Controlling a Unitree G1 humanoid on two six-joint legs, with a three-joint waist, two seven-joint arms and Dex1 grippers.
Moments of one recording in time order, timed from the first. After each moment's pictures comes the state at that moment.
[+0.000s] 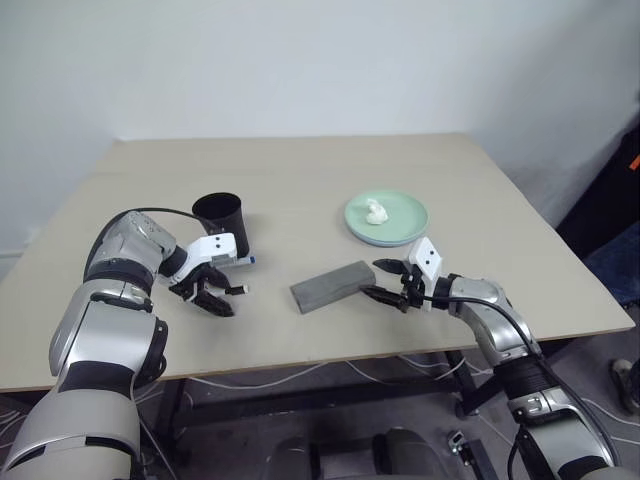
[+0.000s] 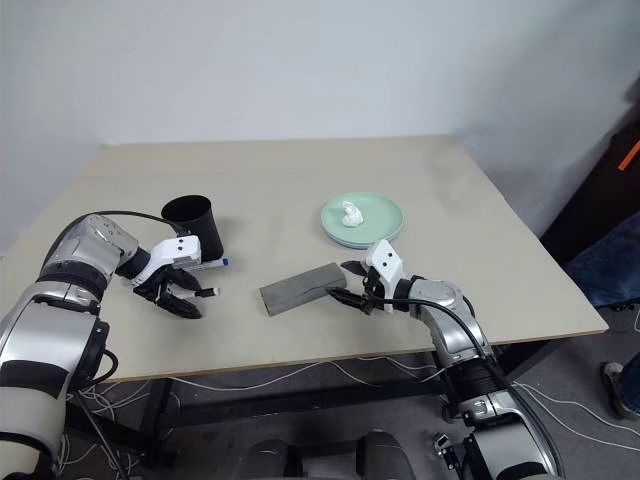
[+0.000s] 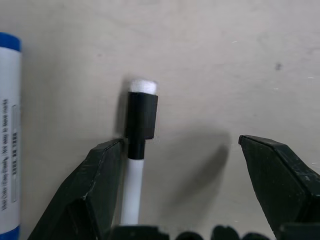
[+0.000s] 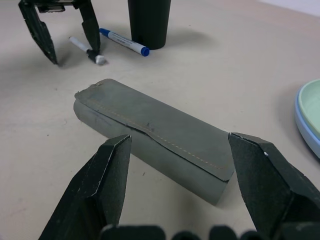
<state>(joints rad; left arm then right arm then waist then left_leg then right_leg) -1.06 0.69 -0.33 1.30 0.37 -0.03 -1.54 -0.46 -0.32 0.19 0.26 0.18 0.18 0.90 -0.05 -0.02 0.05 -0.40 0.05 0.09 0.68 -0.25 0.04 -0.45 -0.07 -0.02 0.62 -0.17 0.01</state>
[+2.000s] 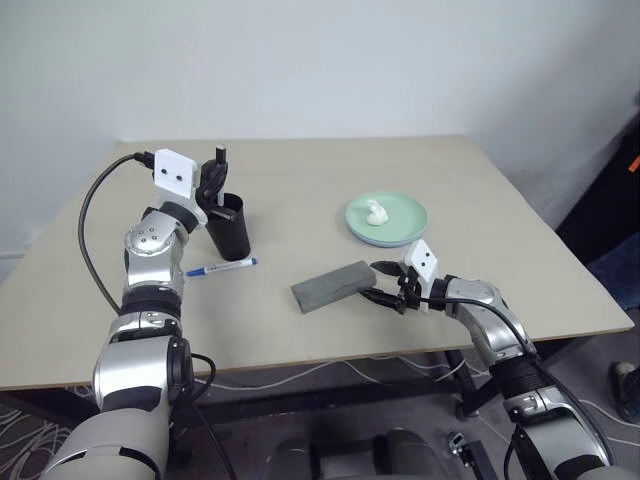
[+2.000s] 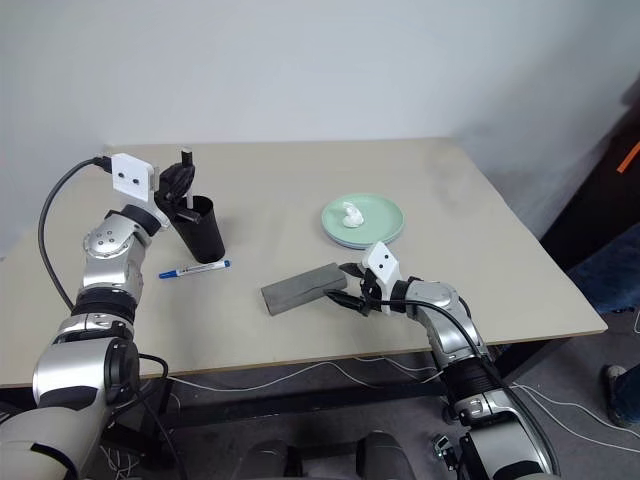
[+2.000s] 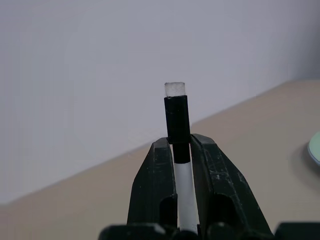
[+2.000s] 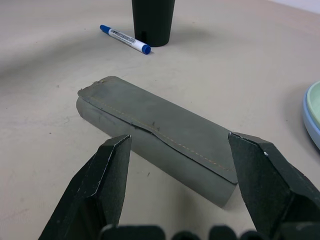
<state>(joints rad) -0.87 0.51 0.21 1.03 -0.09 -0.38 -0.55 -0.46 -0.31 0.19 0.29 0.16 0.17 0.91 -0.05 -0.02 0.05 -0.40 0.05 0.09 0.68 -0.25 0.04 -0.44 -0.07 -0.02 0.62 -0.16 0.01</state>
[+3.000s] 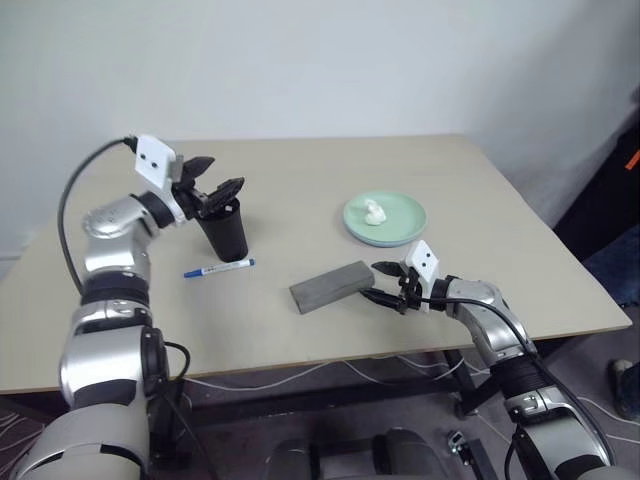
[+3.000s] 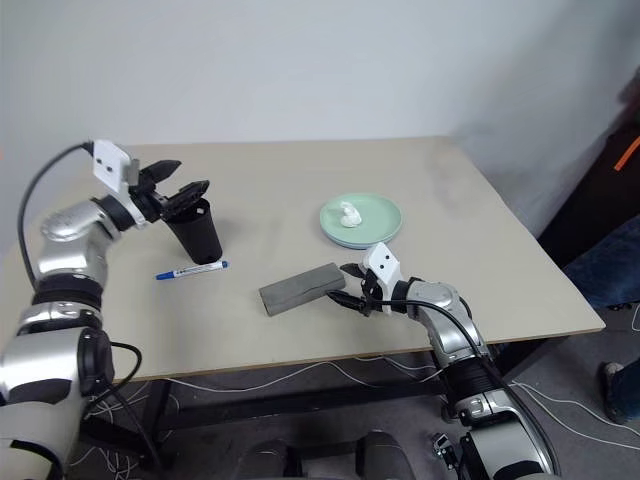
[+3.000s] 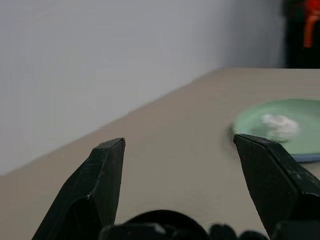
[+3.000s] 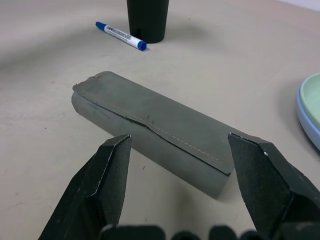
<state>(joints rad) -0.95 0.68 0.18 0.97 -0.20 -0.07 -1.09 -0.46 -0.31 0.19 0.31 0.15 0.16 0.91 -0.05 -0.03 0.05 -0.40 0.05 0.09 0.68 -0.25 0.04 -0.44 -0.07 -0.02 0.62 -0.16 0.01</state>
